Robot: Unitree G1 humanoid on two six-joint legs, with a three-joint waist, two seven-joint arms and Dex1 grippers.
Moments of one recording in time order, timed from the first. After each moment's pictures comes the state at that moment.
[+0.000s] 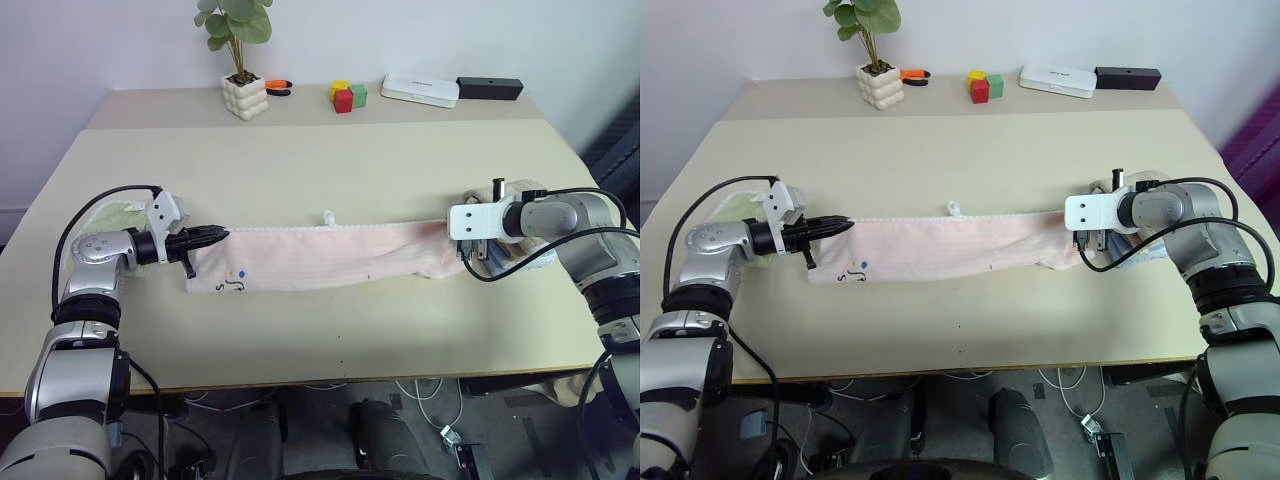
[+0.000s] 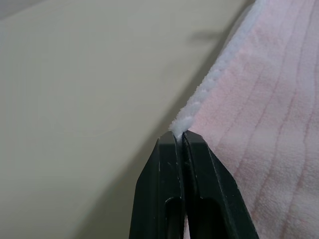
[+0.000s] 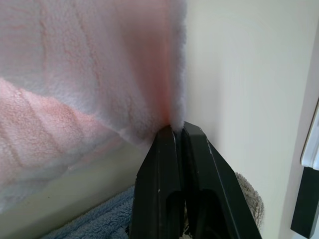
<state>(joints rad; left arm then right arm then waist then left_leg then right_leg) -0.74 0.66 0.06 0.99 -0.18 -0.26 -1.26 -0.75 -0.90 0.29 0.52 -0.39 -0.27 0.92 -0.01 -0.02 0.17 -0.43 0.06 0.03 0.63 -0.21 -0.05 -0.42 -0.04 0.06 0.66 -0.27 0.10</state>
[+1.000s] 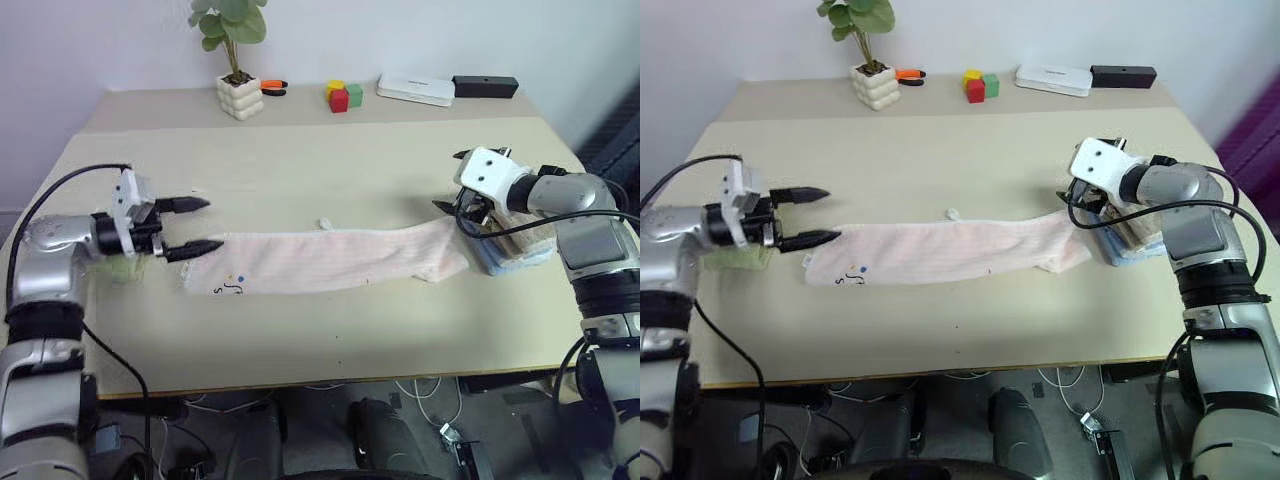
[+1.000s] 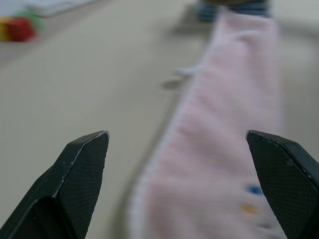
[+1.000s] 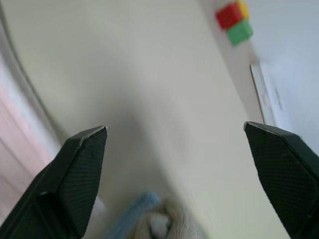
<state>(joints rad) -0.48 0.84 0.13 0.36 -0.42 0.13 -1.53 -0.73 -0.78 0.05 0.30 -0.04 0.09 0.93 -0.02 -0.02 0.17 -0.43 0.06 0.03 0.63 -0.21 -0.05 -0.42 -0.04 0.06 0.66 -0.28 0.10</state>
